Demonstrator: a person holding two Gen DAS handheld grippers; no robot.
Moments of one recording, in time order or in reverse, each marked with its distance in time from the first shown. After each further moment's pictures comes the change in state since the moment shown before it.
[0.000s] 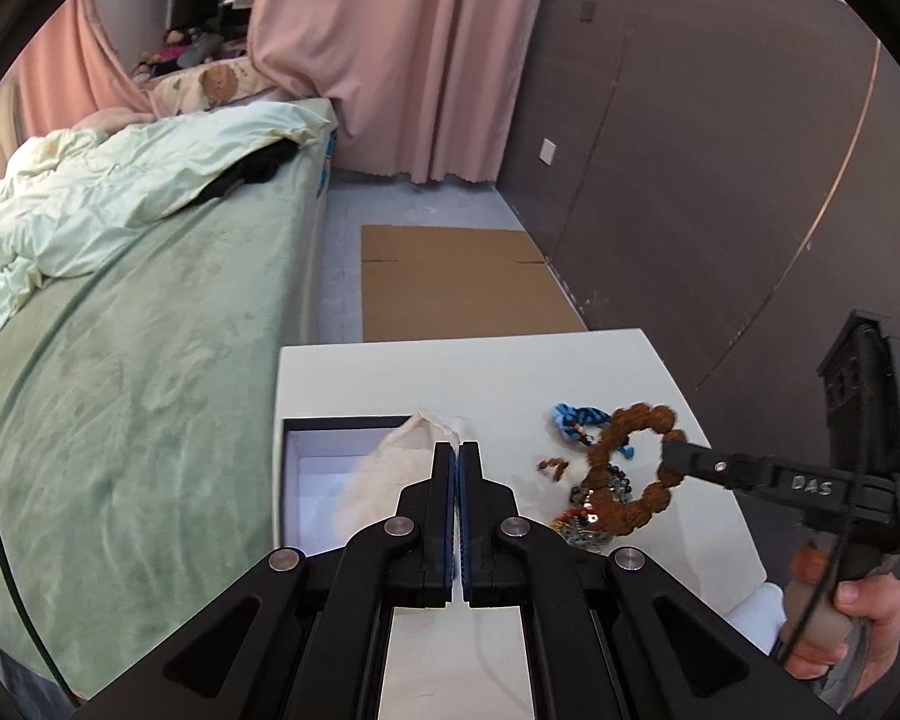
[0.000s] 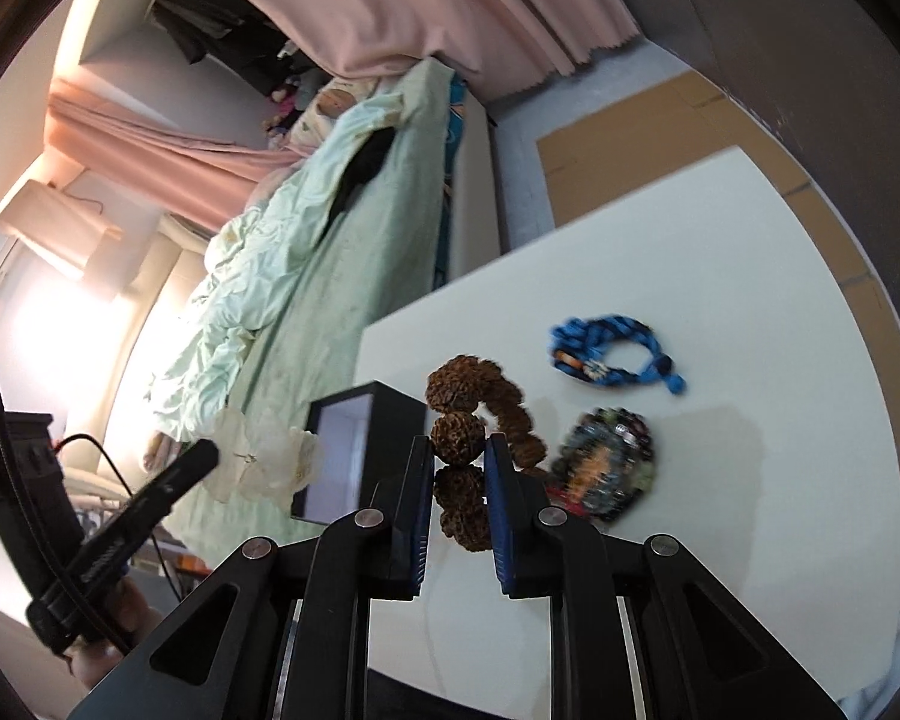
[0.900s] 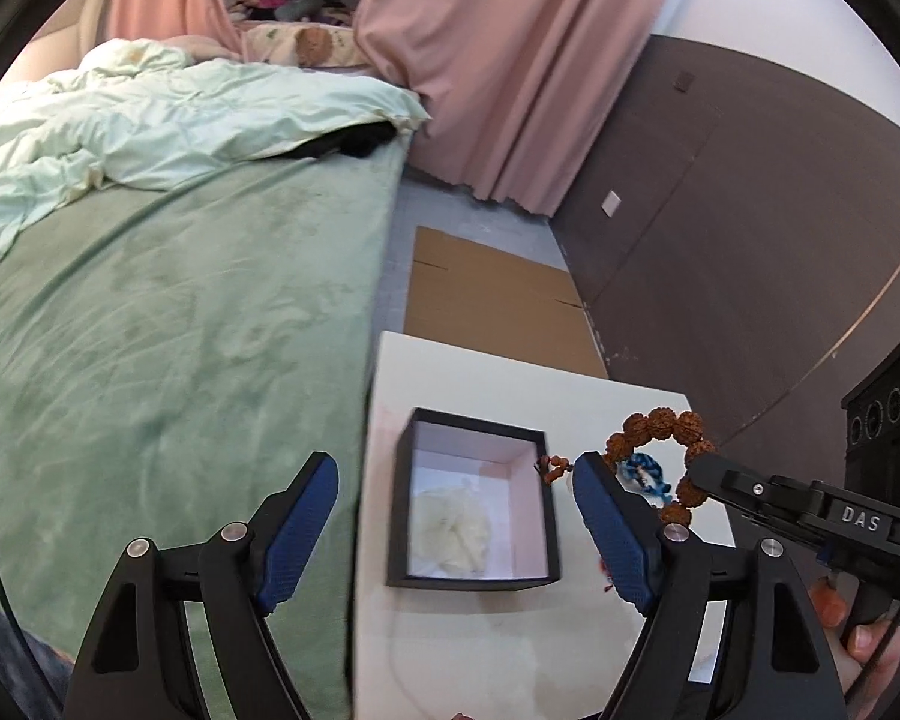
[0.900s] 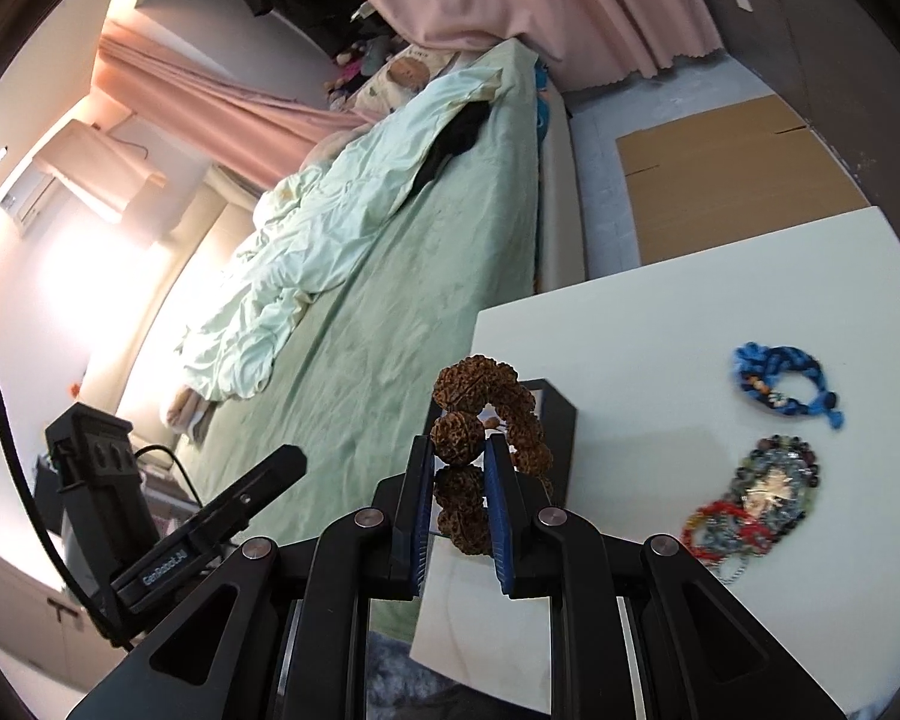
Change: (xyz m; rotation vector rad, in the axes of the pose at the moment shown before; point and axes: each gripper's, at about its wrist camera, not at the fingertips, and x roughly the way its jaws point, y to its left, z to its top) left arm -0.019 0.096 -0.015 -0.253 -0.043 -0.008; right arm 0.048 0.099 -0.002 -0.115 0.063 0.064
